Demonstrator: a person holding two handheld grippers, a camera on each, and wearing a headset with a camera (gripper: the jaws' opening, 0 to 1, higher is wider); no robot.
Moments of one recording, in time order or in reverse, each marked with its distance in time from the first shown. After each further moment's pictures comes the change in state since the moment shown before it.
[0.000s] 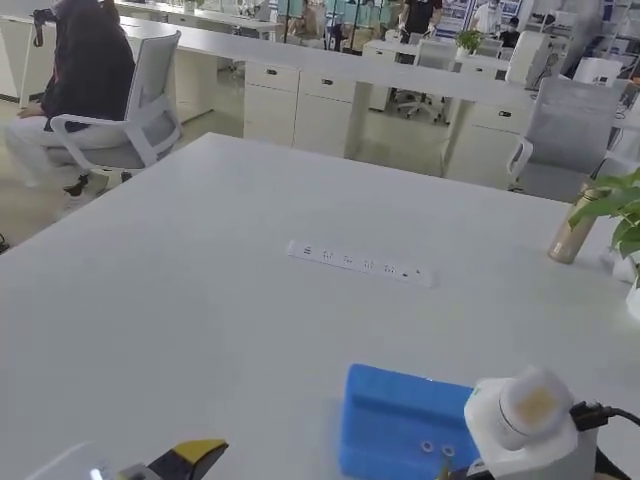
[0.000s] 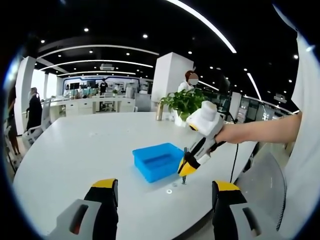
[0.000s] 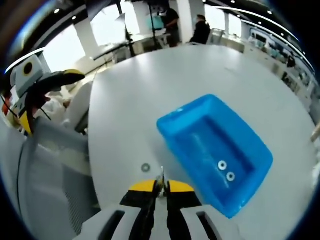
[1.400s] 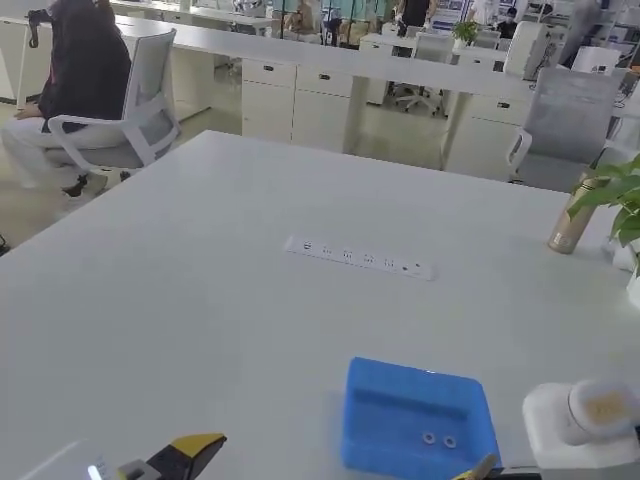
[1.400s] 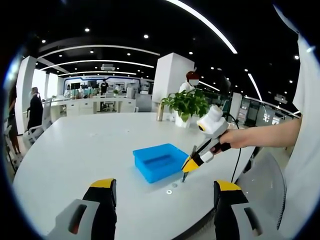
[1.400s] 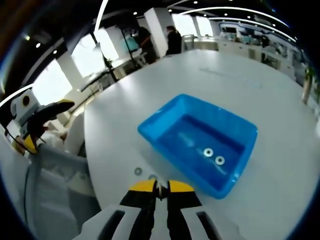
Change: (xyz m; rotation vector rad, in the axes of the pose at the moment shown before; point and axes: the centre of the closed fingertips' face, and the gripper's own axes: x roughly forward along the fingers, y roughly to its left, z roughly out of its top) left arm -0.001 -0.001 0.002 -0.003 -0.005 0.006; right arm -0.013 -0.020 -0.008 0.194 -0.145 -0.018
